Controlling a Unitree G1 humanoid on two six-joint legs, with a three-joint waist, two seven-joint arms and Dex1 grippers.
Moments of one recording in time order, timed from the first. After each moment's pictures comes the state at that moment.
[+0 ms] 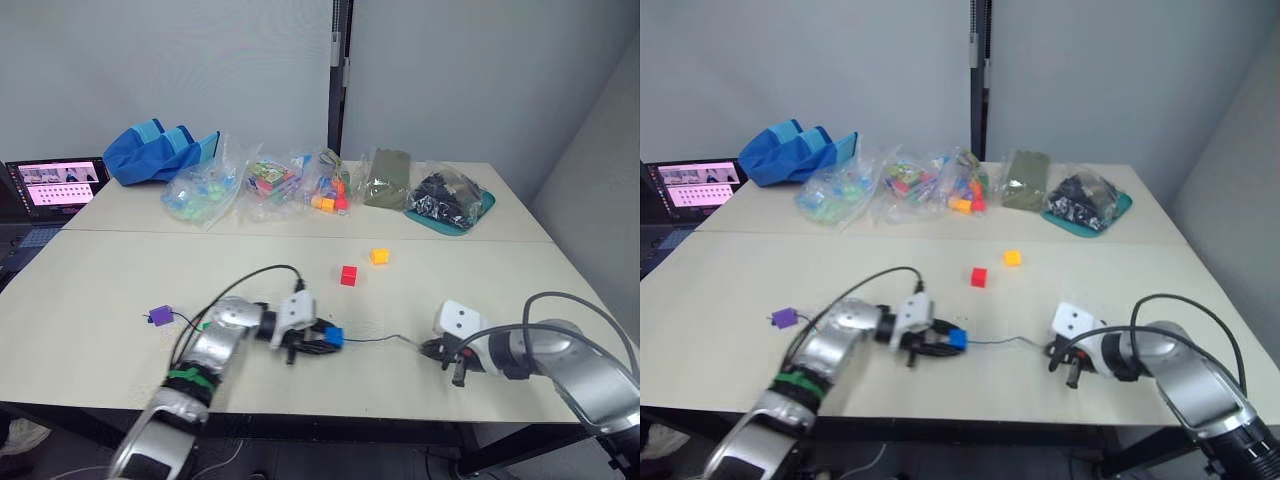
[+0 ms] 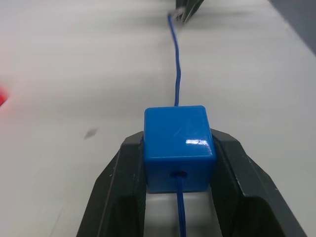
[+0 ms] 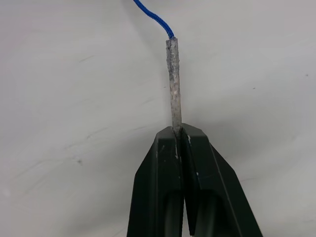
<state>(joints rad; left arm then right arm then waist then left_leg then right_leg) -0.64 0.46 -0.20 0.49 -0.10 -0.08 -1.32 -0.31 -0.93 0.17 -0.26 0.18 0.59 0.96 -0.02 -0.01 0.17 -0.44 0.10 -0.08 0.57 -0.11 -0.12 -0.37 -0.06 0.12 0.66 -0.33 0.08</state>
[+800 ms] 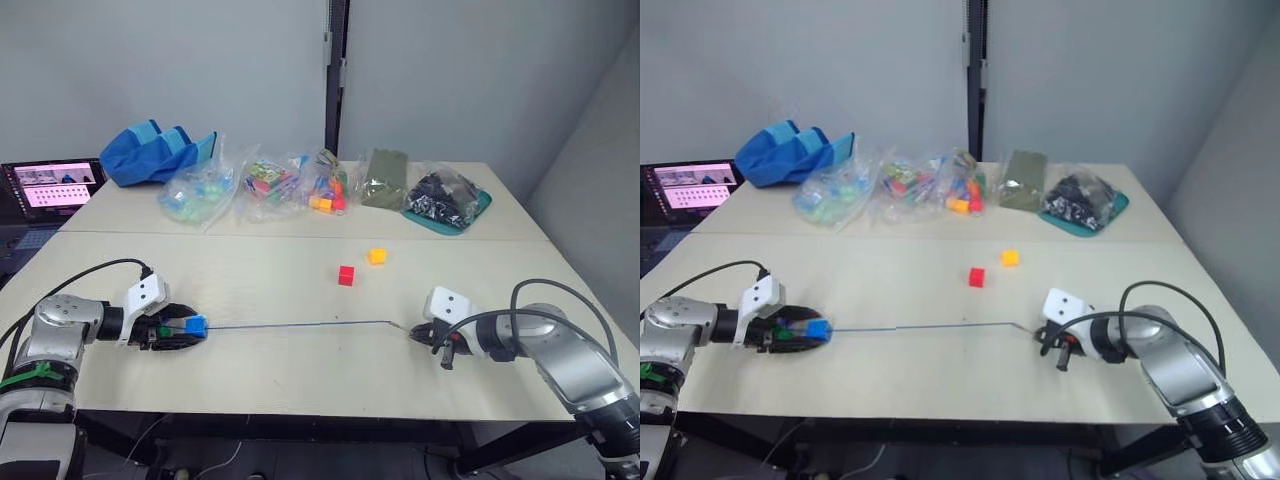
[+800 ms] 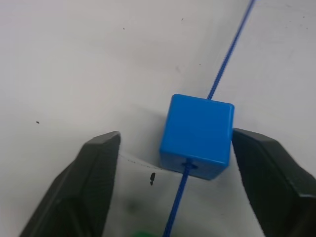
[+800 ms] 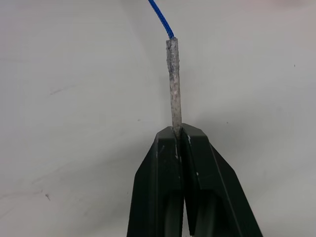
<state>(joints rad) -0.66 0.88 0.00 0.87 -0.16 -0.14 -1.48 -0.40 -0.87 0.19 -0.19 0.14 0.55 0.99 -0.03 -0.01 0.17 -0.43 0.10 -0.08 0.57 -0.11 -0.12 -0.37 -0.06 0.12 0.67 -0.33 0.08</state>
